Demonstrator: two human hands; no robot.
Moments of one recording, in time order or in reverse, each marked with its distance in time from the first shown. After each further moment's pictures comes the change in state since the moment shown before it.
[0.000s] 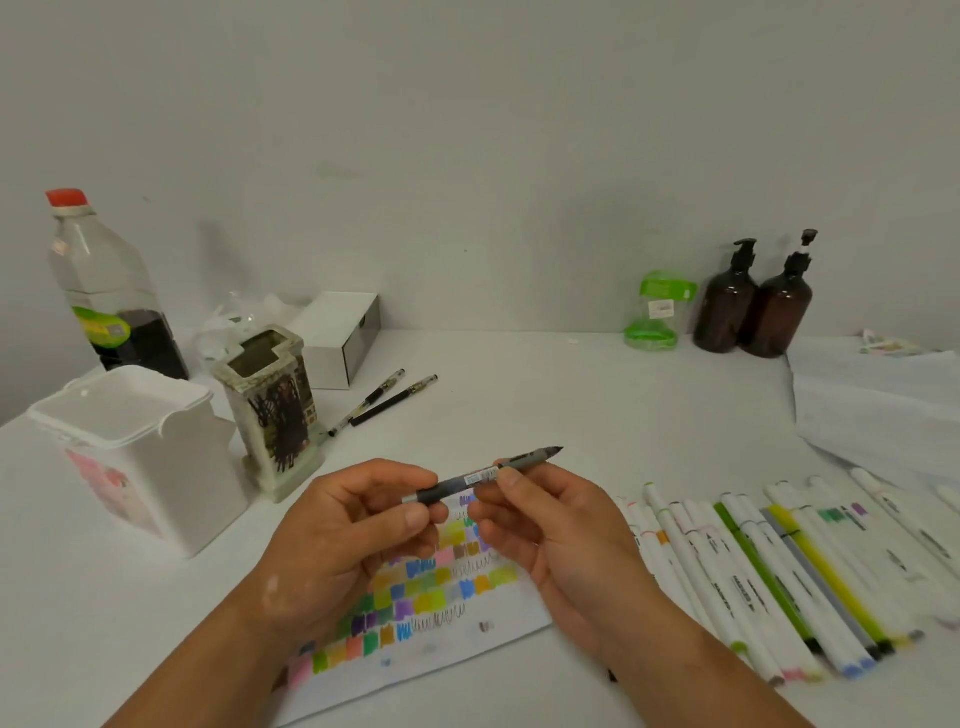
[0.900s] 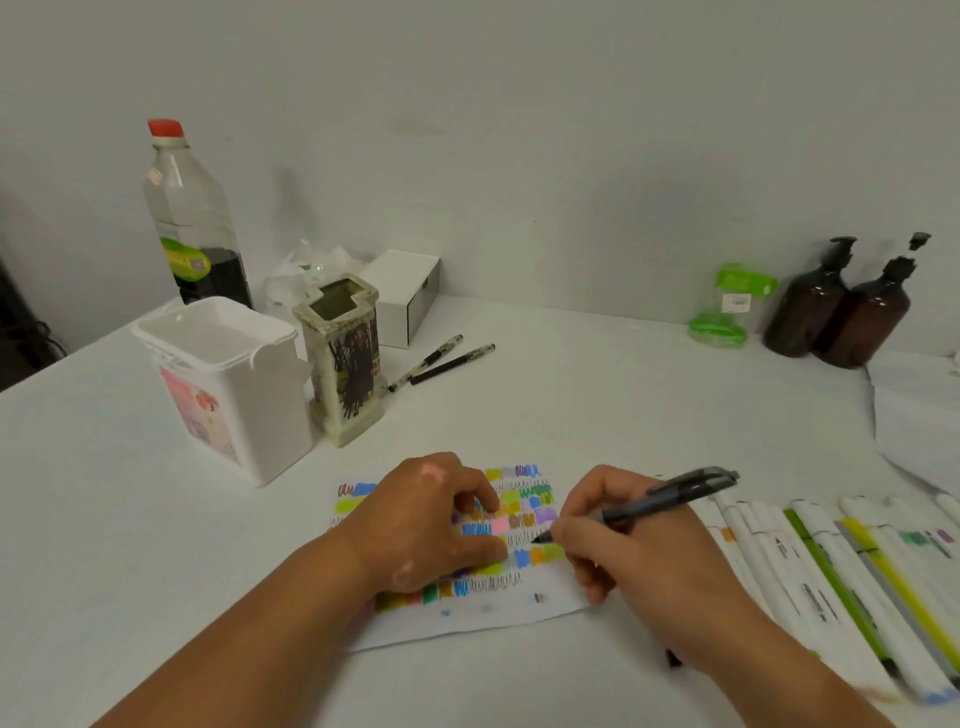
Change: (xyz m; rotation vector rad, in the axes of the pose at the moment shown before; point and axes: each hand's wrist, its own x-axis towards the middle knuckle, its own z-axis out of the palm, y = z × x) left_hand 0.005 -0.013 -0.005 1.317 -0.051 -0.026; right_hand -0.019 -0.004 -0.014 -0.737 -0.166 -0.130
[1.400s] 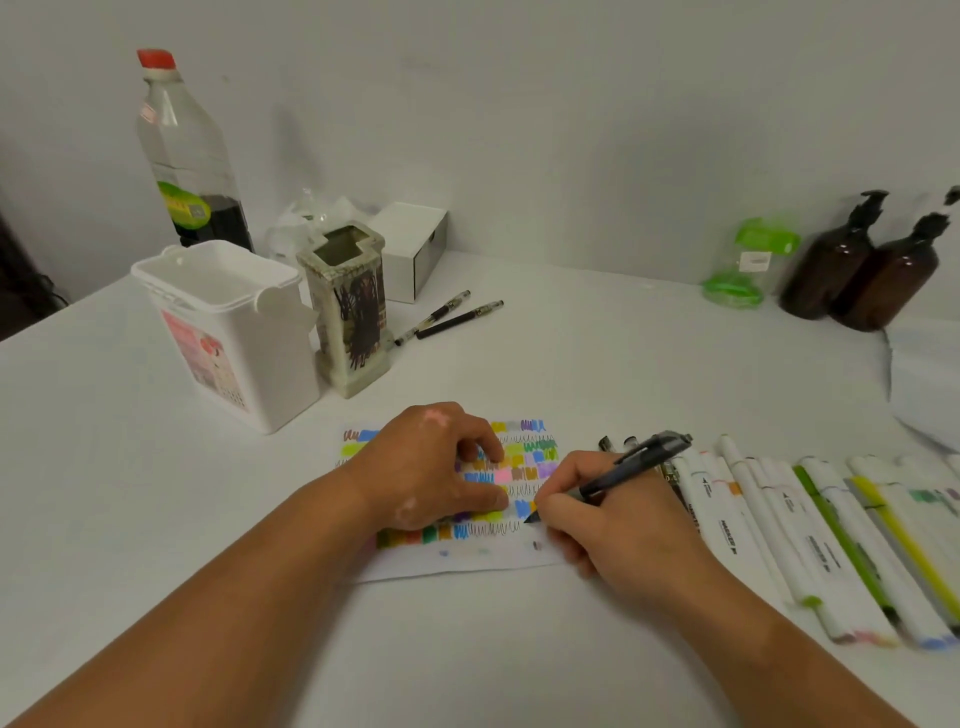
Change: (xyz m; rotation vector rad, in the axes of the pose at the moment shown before) left_hand 0.002 -0.003 -0.002 0.008 -0.032 -0.001; right_hand 0.001 0.018 0.020 -0.191 -0.006 0.066
